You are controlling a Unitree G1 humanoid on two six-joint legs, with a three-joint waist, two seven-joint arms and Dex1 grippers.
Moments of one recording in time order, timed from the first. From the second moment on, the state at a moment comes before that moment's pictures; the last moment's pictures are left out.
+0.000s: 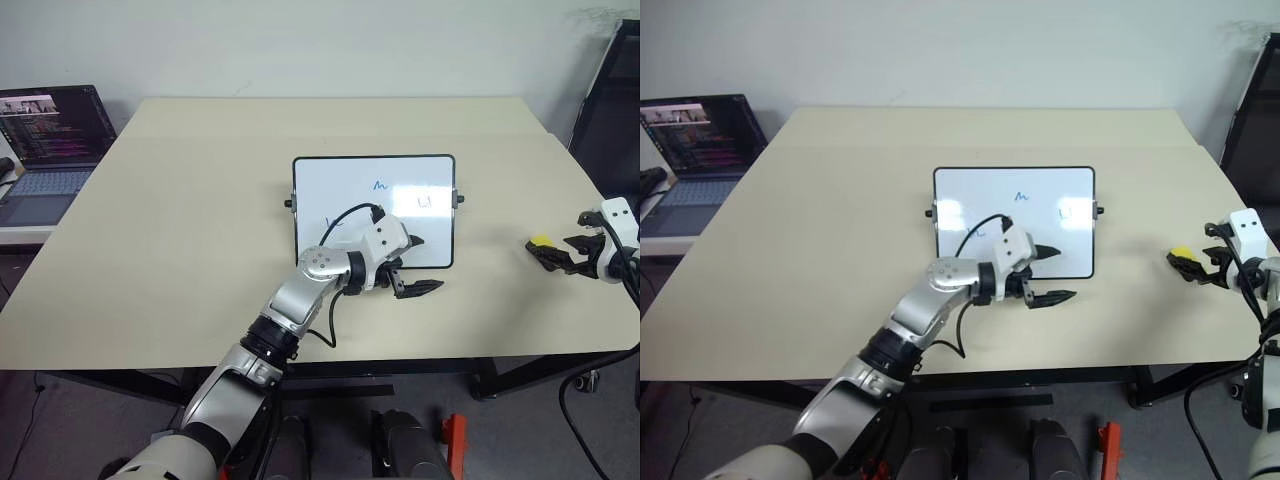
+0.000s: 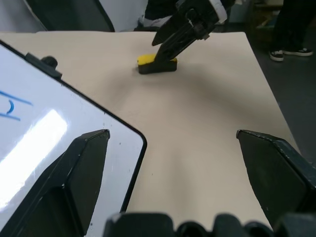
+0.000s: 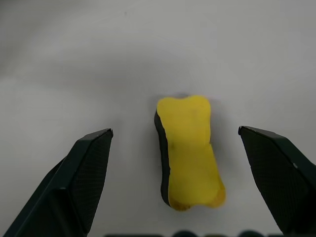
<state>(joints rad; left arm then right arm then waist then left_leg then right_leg) -0.71 0.11 -0.39 0.30 -0.13 0.21 -0.84 -0.84 -0.89 -0.11 1.13 0.09 0.27 0.91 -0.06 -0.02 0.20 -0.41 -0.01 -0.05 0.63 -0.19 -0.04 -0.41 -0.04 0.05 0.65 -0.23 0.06</state>
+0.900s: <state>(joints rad) -0.65 0.13 -0.39 0.19 -0.11 0.25 -0.86 -0.88 -0.86 -0.10 1.23 0.06 0.20 0.89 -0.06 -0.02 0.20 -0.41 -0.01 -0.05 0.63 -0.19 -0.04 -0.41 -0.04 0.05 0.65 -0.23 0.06</state>
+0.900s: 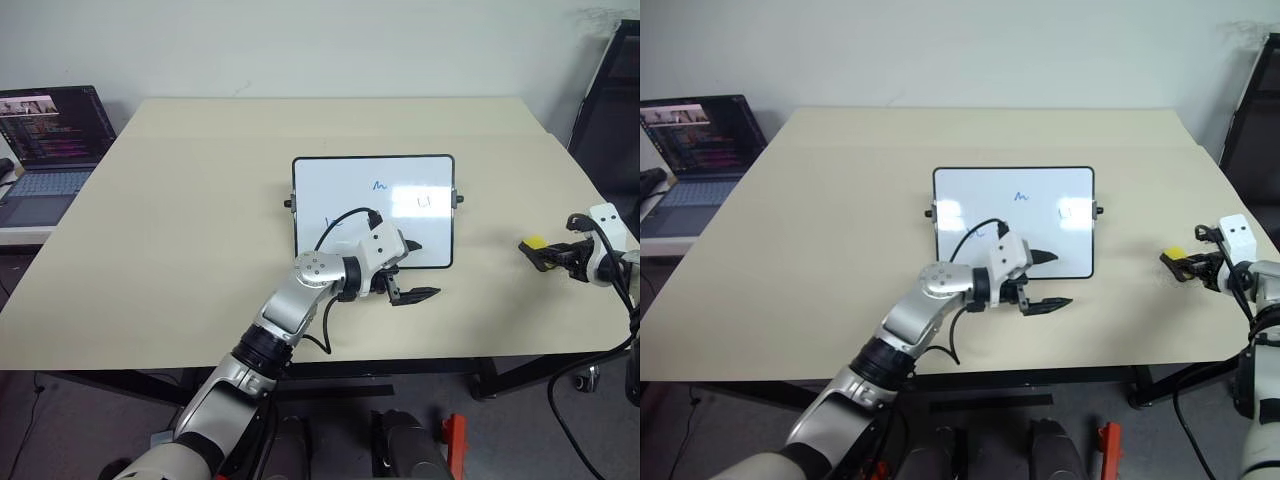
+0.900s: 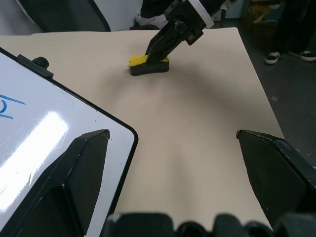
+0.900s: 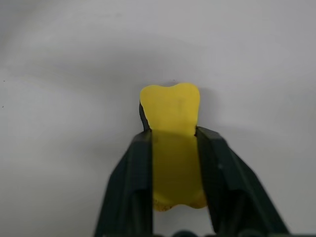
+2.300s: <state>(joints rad) -0.63 0.15 -0.39 0.17 -0.09 0.26 -0.86 -0.90 -0.85 -0.13 1.27 0.03 0.16 0.87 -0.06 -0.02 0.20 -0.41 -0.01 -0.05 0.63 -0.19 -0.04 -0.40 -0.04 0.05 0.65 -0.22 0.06</state>
